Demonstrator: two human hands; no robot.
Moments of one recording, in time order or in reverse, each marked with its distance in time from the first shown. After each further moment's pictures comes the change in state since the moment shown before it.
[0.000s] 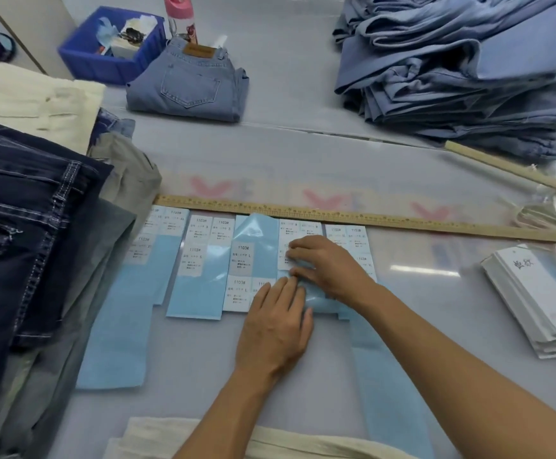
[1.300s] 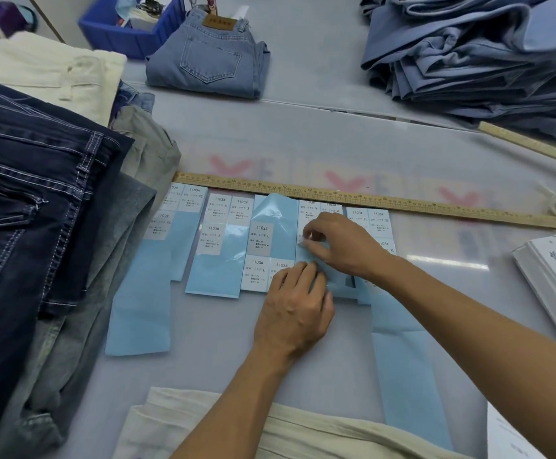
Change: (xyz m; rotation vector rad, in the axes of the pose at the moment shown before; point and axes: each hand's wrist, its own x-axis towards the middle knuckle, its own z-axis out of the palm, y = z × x) left_hand 0.002 0.003 -0.002 -0.039 0.078 0.019; right_hand 0.014 -0.011 -0.009 -0.009 -0.048 0.062
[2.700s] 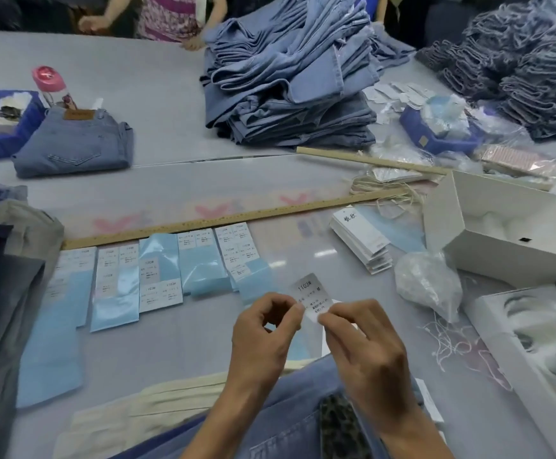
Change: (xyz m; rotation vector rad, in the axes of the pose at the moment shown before) left_hand -0.016 0.188 -0.177 -1.233 -0.257 -0.477; right_hand -0.342 -0.100 -0.086 -0.164 0.883 0.226
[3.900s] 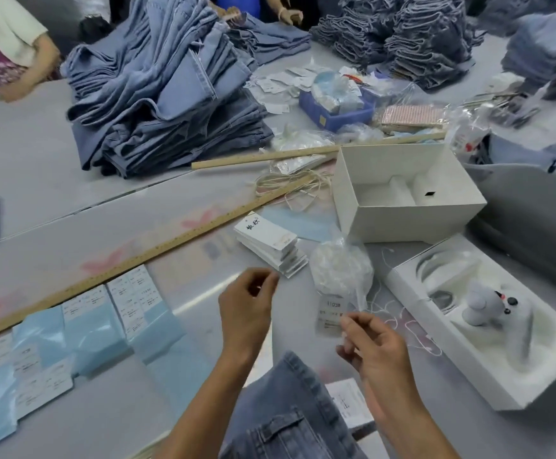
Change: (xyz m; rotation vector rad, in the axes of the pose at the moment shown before) left_hand 0.080 -0.017 0.177 0.305 -0.108 0.167; right_hand -0.051 0.131 -0.064 1.038 0.379 1.382
